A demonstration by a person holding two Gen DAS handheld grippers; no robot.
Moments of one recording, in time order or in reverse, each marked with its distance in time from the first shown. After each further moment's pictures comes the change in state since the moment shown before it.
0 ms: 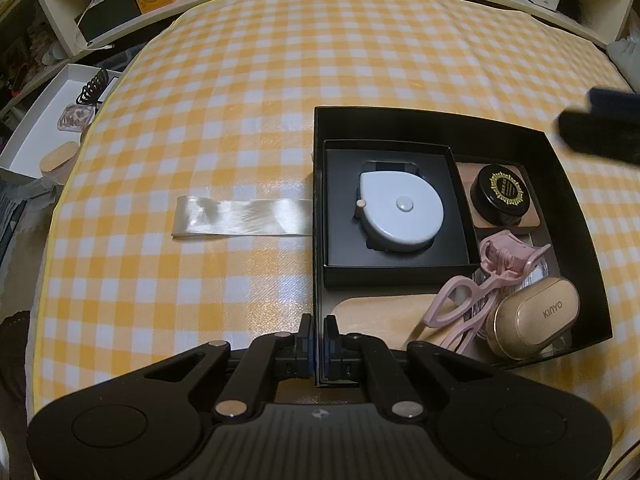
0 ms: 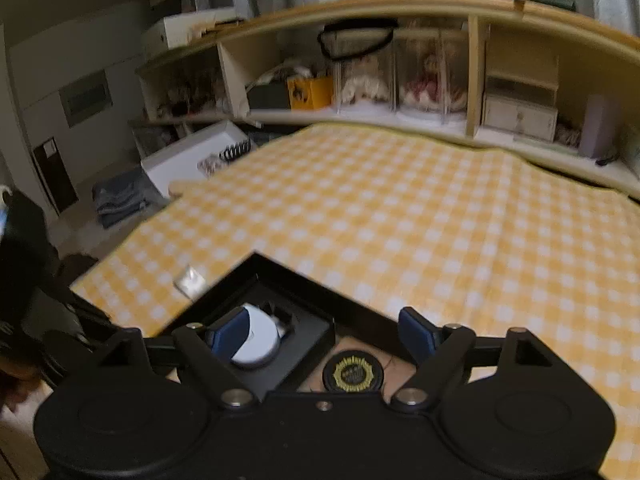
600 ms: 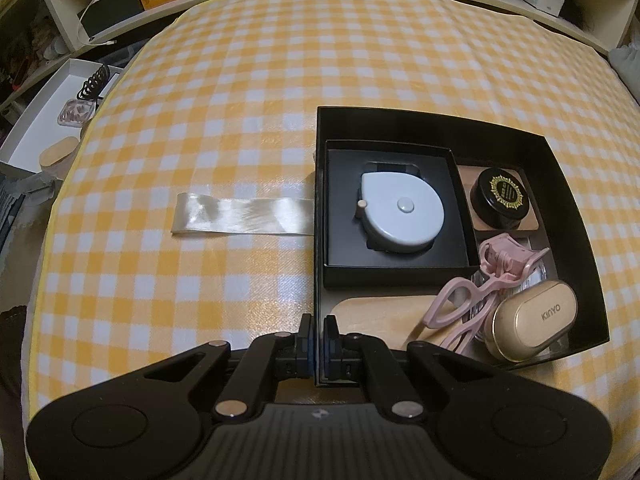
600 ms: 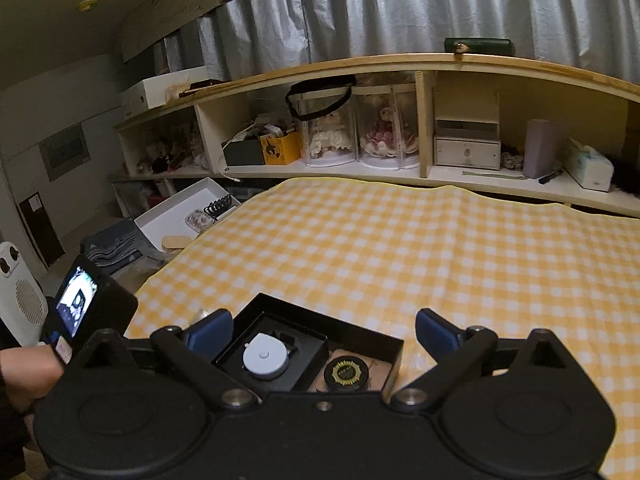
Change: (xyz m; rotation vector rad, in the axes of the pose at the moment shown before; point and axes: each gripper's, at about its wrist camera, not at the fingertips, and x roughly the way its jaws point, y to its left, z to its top) left arm 0.003 0.002 -0.002 -0.012 -0.001 -0.007; right arm -0.090 0.015 -0.006 0.088 -0.111 -0.093
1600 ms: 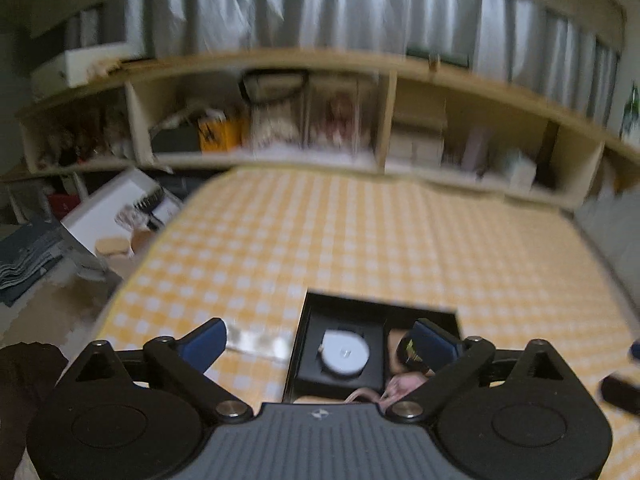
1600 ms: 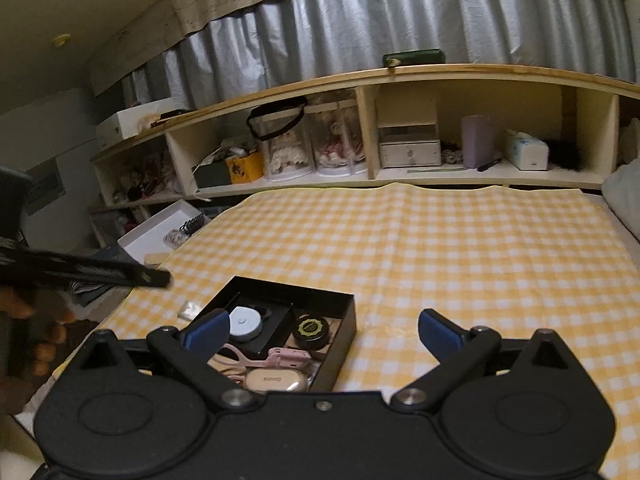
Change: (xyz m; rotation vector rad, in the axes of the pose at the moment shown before) left arm -0.164 -0.027 -0.035 -0.184 -0.533 0.005; right arm -0.080 -0.017 -0.059 0.104 -0.080 -0.099
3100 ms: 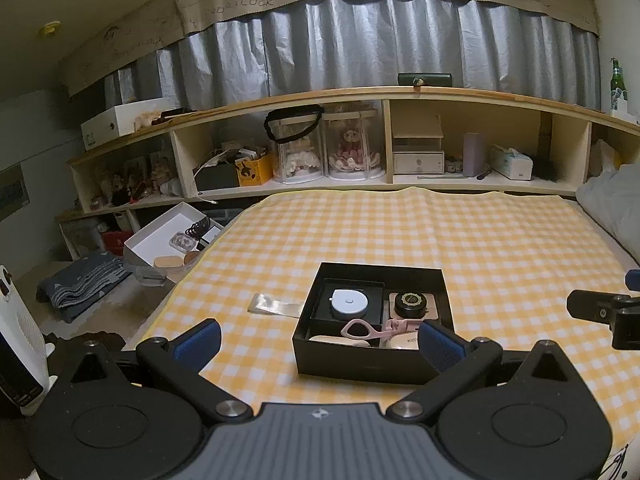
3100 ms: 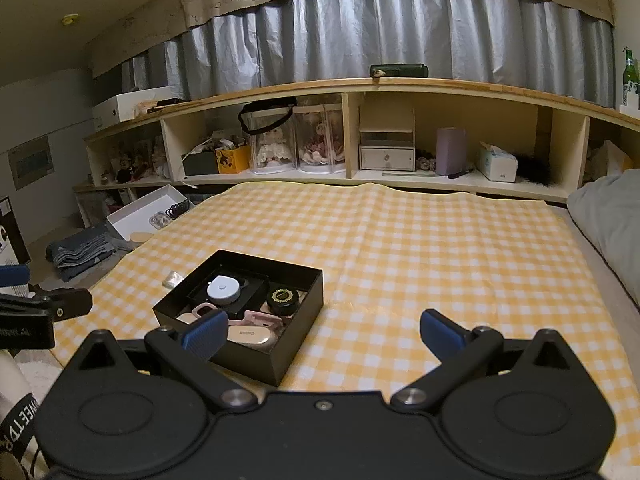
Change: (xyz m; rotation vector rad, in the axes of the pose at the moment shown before) left arm -0.107 -0.049 -0.094 0.109 -0.107 0.154; right arm -0.057 -0.004 -0.029 -0.076 -0.002 -0.068
